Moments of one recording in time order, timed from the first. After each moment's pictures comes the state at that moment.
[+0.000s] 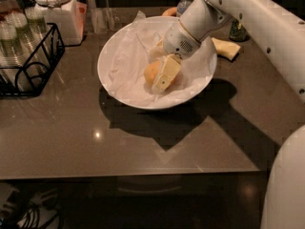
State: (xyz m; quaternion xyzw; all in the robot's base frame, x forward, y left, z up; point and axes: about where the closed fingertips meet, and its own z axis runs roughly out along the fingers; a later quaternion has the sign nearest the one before) arm 0.603 -0.016 0.873 -0.66 0.67 0.25 0.22
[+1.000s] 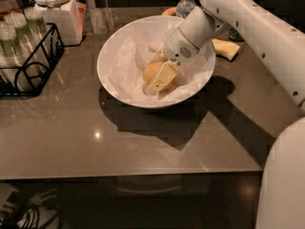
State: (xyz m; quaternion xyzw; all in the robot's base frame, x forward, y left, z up) arm 0.605 -0.013 0.852 -0.66 0.67 0.28 0.21
